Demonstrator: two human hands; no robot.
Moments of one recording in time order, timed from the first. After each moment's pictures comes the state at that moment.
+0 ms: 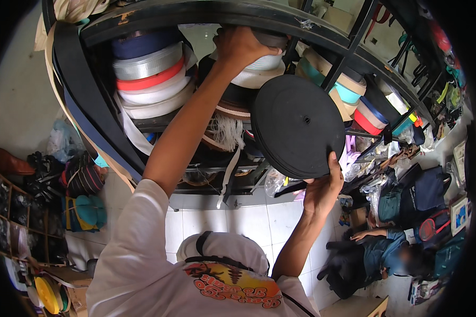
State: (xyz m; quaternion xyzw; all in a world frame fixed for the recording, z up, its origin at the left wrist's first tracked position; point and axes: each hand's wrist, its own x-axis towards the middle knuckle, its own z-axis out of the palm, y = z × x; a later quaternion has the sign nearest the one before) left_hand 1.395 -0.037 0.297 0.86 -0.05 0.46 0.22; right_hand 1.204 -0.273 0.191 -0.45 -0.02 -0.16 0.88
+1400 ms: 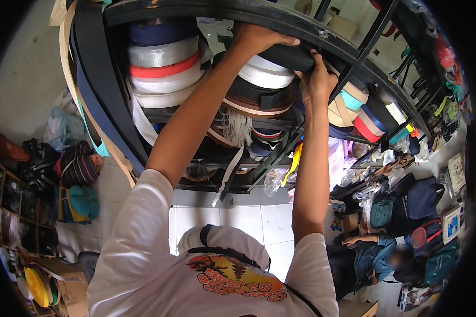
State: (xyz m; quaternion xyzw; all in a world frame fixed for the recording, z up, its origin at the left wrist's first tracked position) left_hand 1.390 -0.023 0.320 0.77 -0.22 0.44 0.40; right_hand 1.368 -0.186 0.291 -0.52 -0.08 -0.25 0.81
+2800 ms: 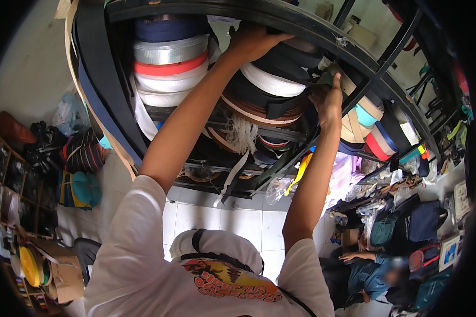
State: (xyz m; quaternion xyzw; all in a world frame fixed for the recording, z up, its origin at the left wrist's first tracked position) left_hand 1.405 0.001 0.298 0.81 -0.15 0.42 0.37; right_hand 1.421 -0.231 0.250 -0.64 -0.03 -0.05 0.77
